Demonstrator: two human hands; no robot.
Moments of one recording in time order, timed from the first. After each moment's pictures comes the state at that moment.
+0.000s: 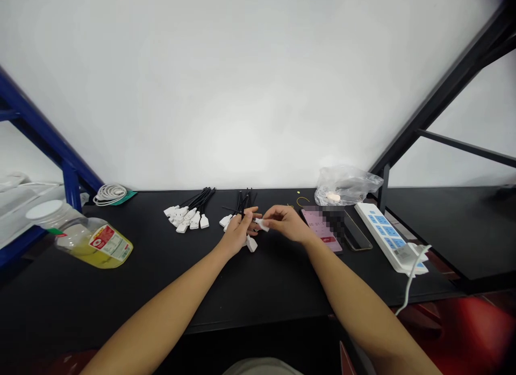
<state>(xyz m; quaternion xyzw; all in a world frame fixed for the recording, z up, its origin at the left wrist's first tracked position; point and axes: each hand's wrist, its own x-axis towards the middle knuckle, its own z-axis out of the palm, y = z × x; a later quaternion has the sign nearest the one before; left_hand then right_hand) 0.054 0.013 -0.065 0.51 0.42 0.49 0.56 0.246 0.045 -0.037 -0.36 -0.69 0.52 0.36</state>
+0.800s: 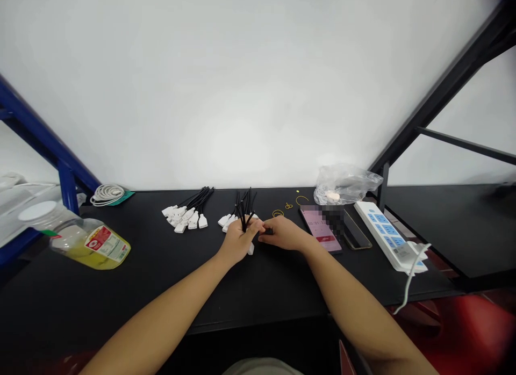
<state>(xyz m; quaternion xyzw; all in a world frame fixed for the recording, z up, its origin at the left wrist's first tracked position) 0.060 -0.007 -0.053 0.62 0.41 0.53 0.41 0.244 0.031 -0.023 -0.39 -0.89 0.22 0.11</state>
